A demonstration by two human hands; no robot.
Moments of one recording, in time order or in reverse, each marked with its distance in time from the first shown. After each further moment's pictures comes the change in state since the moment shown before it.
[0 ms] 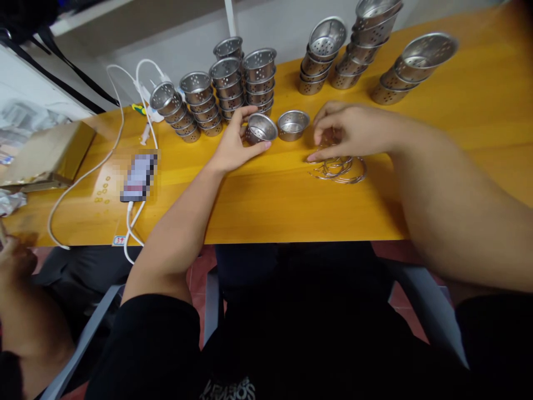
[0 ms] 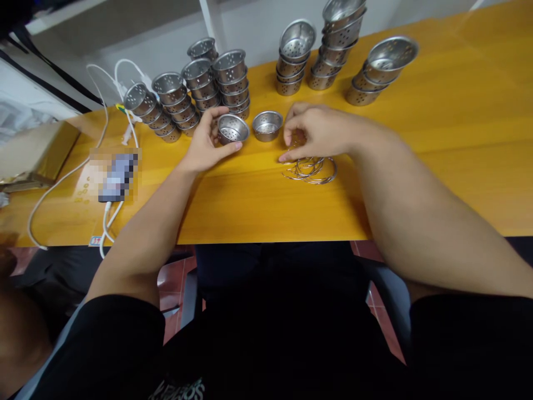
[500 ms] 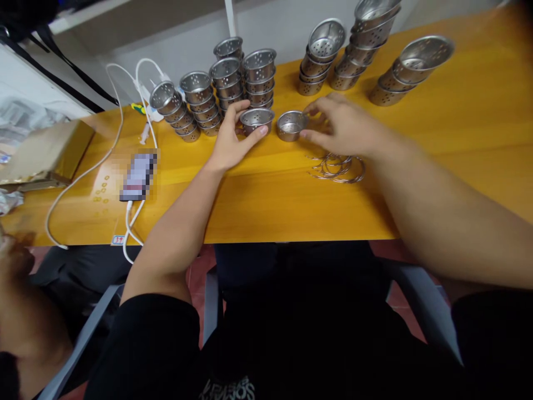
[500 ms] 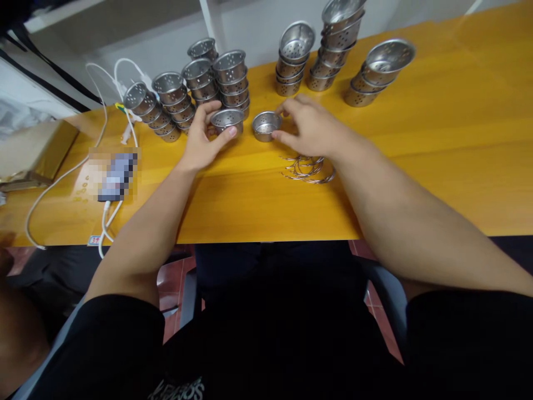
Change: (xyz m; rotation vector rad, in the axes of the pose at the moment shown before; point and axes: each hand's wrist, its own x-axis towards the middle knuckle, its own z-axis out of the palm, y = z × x) left_hand 0.007 -0.004 -0.004 0.000 0.110 0.010; right_hand 0.013 -0.003 0.028 -0.031 0.262 0.152
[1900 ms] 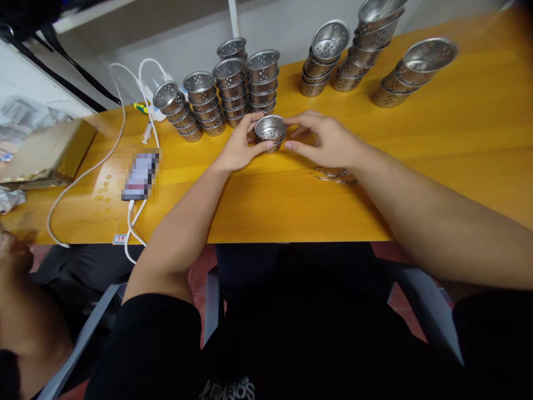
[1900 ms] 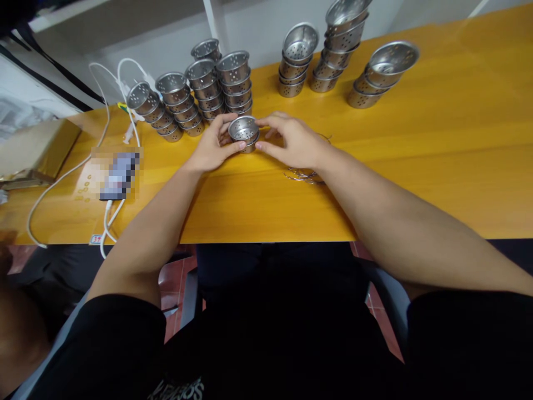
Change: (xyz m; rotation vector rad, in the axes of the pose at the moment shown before) left_hand -0.006 0.019 0.020 -0.144 -0.169 -0.122; right_hand 0.001 -0.035 0.028 0.320 -0.018 -0.098
